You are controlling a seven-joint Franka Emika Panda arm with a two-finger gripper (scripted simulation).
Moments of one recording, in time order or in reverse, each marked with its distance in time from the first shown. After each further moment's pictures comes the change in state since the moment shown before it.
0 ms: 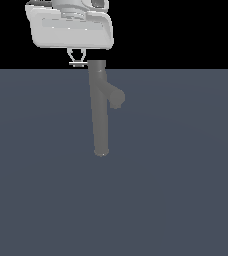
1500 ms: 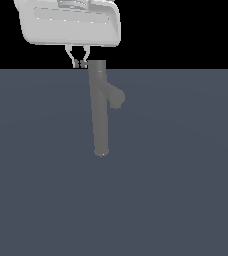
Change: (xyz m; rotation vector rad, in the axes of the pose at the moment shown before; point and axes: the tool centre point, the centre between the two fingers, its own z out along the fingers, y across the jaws) arm -0.065 0.001 0.000 -0.002 0.020 -0.014
